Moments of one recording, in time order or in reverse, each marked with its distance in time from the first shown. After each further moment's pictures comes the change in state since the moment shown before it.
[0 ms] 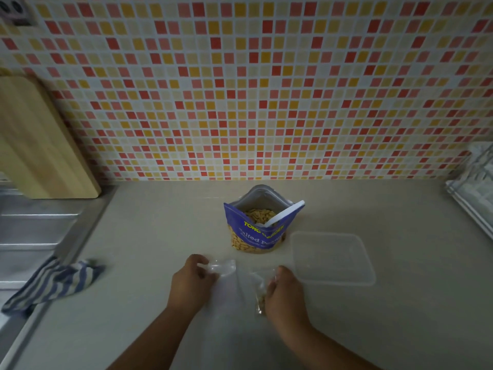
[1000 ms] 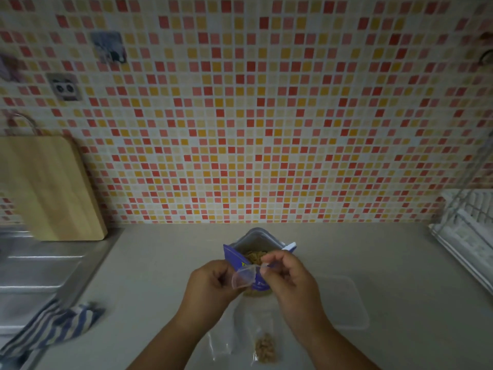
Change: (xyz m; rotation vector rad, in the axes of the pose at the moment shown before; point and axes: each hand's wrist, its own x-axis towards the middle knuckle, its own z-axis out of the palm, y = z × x) left_hand -0.029 0.099 -0.040 -0.322 -0.006 0.561; right_hand -0.002 -0.084 -0.106 0.646 -0.040 -0.342
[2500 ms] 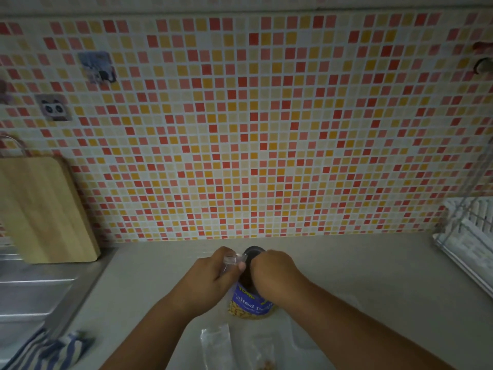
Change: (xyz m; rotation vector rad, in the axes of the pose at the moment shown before) left_hand 0.061 0.009 -0.018 0.342 -0.309 0.026; right_hand 0.098 -0.036 0.026 -1.515 -0.775 0.142
